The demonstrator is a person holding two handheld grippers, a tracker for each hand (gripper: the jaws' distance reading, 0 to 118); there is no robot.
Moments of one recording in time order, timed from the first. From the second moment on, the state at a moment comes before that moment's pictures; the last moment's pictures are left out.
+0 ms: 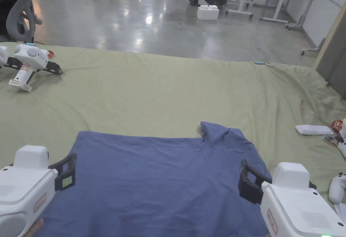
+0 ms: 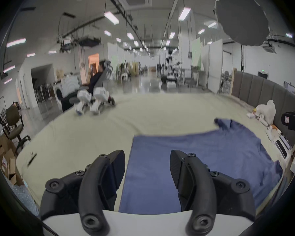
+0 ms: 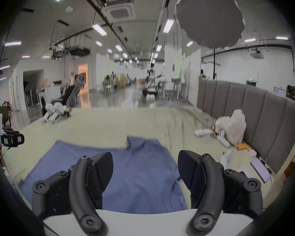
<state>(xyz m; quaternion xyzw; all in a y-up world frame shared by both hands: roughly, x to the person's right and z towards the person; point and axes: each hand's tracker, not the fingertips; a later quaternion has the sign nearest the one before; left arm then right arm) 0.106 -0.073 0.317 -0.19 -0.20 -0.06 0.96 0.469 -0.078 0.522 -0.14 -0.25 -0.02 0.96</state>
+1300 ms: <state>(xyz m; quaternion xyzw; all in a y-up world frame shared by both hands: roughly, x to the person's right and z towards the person) 0.003 -0.172 0.339 -0.50 -0.12 0.00 0.86 0.415 -0.111 0.494 -0.15 -0.20 -0.05 0.97</state>
